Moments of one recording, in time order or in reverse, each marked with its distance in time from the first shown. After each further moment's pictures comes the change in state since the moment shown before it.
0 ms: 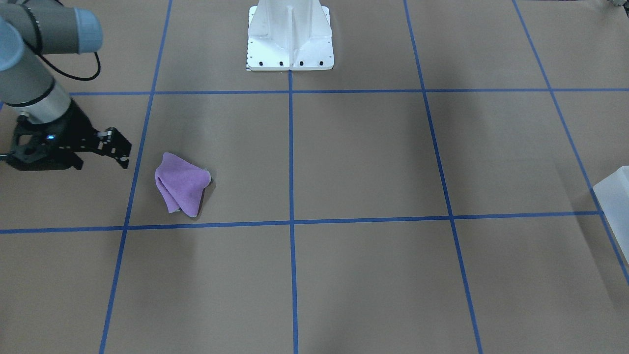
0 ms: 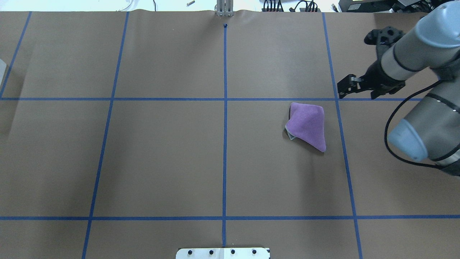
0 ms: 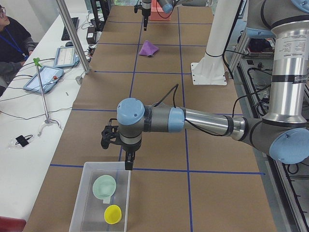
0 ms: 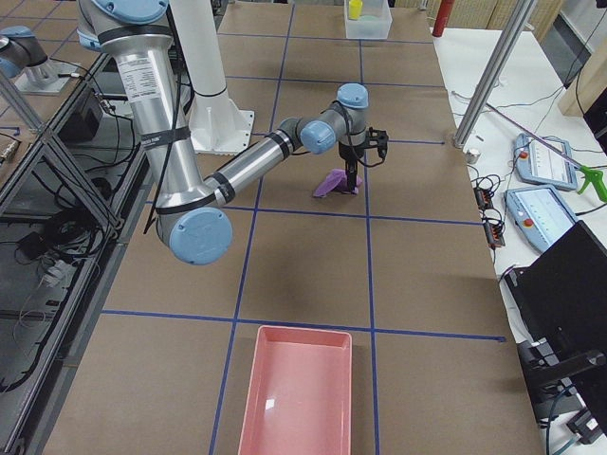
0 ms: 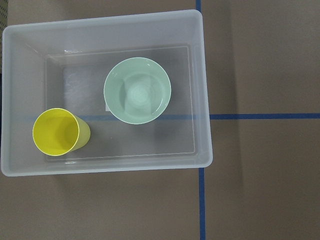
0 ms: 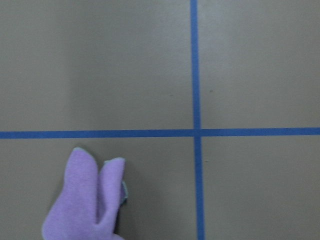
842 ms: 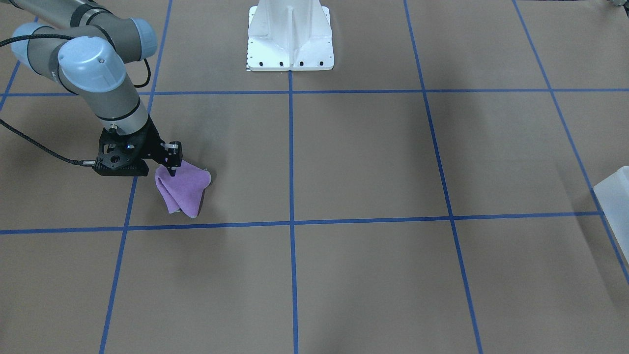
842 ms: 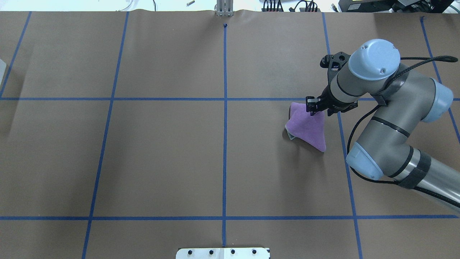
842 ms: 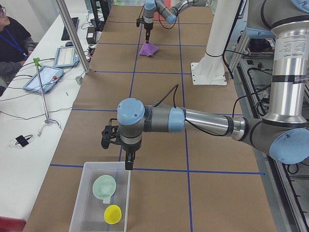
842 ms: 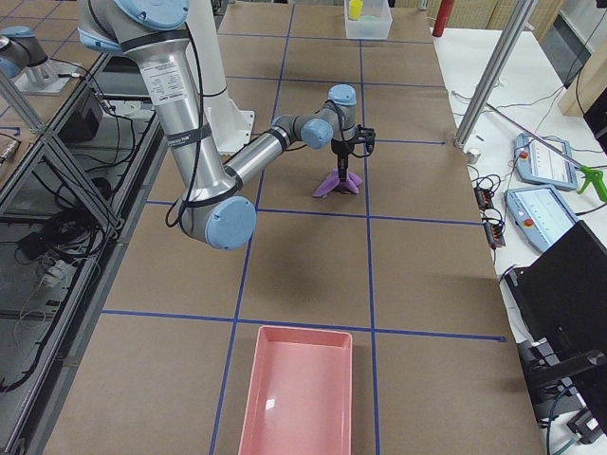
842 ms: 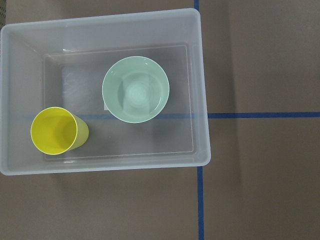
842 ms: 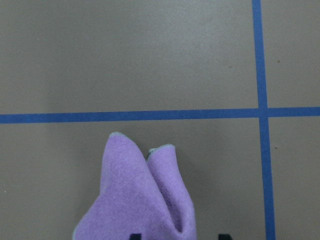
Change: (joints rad) left arm 0.001 0.001 0.001 -0.001 -0.001 0.001; right arm -0.132 0.062 -0.109 0.074 -0.098 0.096
